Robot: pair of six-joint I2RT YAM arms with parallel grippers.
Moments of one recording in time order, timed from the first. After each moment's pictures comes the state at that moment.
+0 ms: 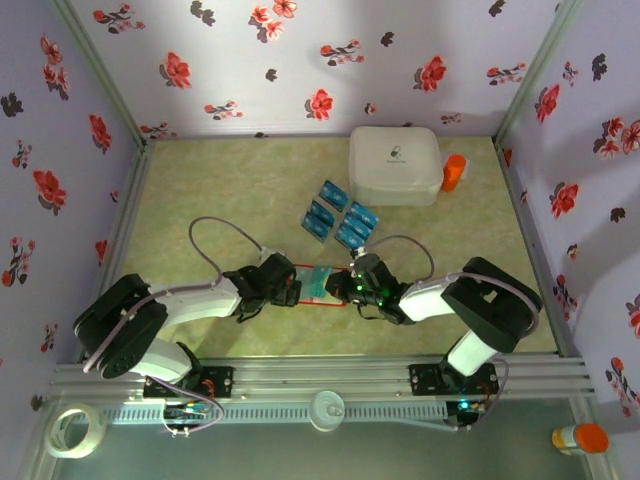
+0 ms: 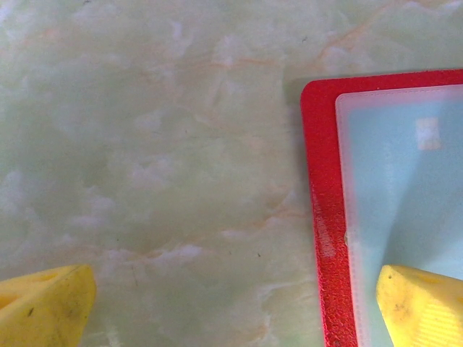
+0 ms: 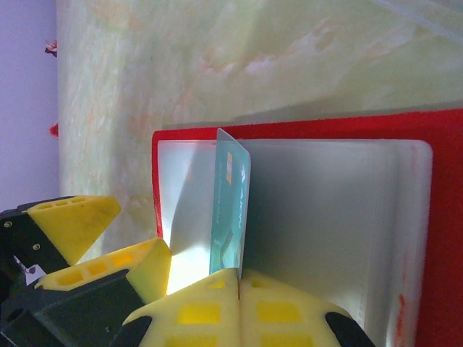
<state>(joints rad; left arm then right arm) -0.89 1.44 0.59 -0.24 -0.33 -0.58 0.83 1.60 0.42 0.58 -0.21 1.09</state>
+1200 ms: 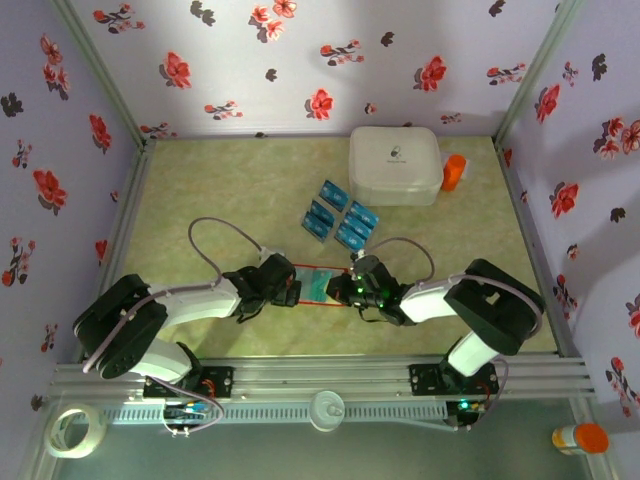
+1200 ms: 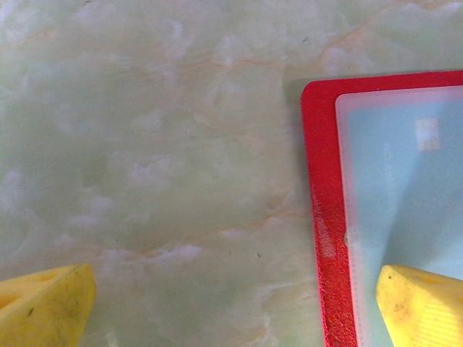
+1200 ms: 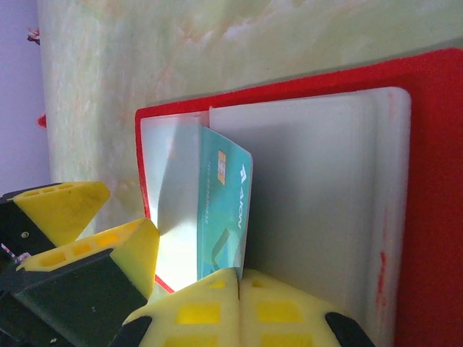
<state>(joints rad) -0.89 1.44 0.59 -0.23 -0.33 -0.58 0.84 1.58 0.41 0.52 -0.22 1.12</state>
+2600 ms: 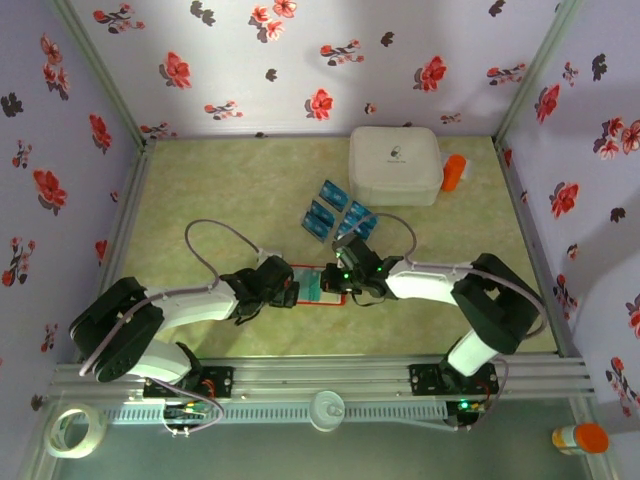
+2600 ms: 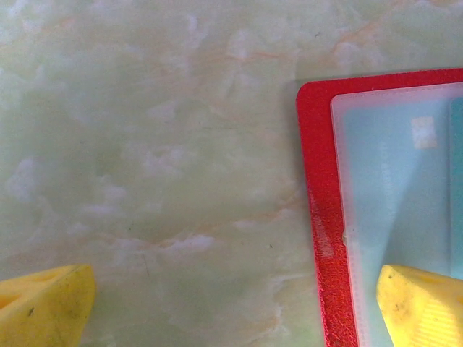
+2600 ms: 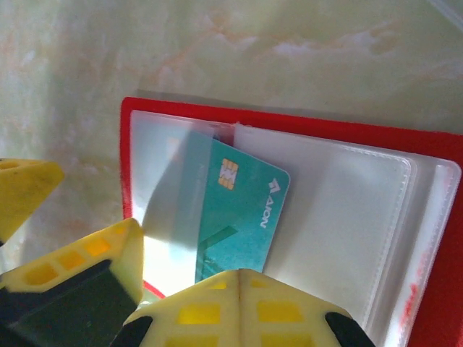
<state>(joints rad) -0.89 1.42 0.56 -0.22 -0.34 -0.59 0.84 1.60 0.74 -0.04 -0.22 0.86</state>
